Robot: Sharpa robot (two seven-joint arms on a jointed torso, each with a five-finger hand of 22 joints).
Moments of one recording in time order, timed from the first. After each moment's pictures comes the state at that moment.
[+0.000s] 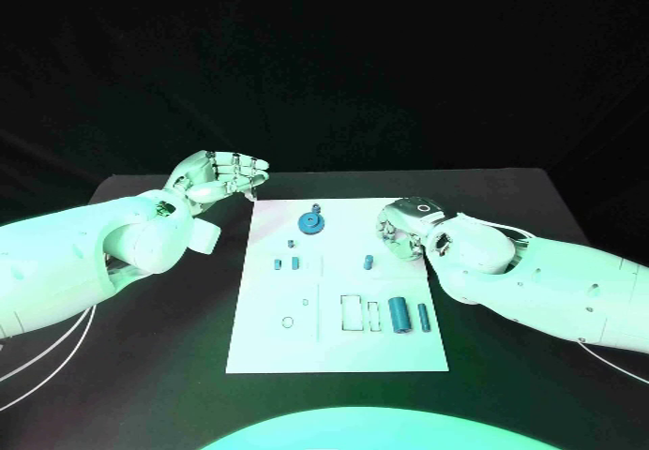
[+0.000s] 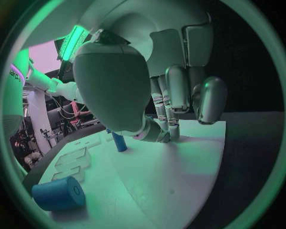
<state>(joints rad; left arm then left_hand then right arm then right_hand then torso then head) 1.15 -0.98 0.02 1.49 -0.23 -0.22 0.34 1.48 -0.24 0.57 0.11 0.26 0.86 0.20 0.28 0.26 0.95 0.14 0.41 0.21 1.00 0.06 1.05 0.51 0.17 0.78 0.16 0.97 0.81 1.14 -0.70 -0.11 1.46 -1.78 -0.31 -0.32 1.42 -0.21 0.69 0.09 0.17 1.05 0.13 0.32 0.36 1.26 0.07 0.11 0.09 1.46 -0.01 1.37 1.22 0.09 1.41 0.09 1.16 1.31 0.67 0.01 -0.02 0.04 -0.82</state>
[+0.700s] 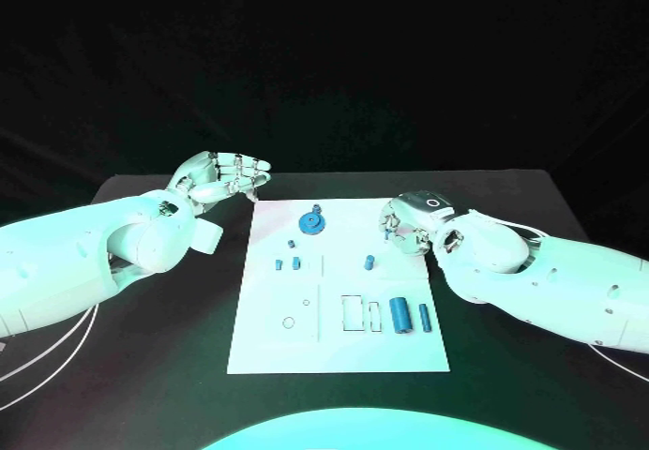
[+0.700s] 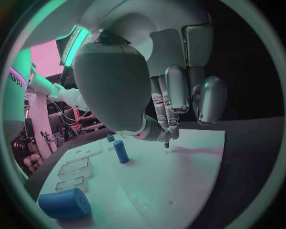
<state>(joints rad) 1.15 -0.98 0.02 1.48 -0.23 -0.22 0.33 1.48 -0.23 0.57 0.11 0.26 0.86 0.20 0.28 0.26 0.94 0.14 0.41 0.21 1.00 0.06 1.05 0.51 0.17 0.78 0.16 0.96 0.81 1.16 -0.75 -0.10 1.52 -1.77 -0.37 -0.31 1.42 -0.21 0.71 0.07 0.17 1.05 0.13 0.33 0.36 1.26 0.07 0.11 0.08 1.47 -0.01 1.37 1.22 0.09 1.41 0.09 1.17 1.31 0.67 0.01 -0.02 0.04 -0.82</state>
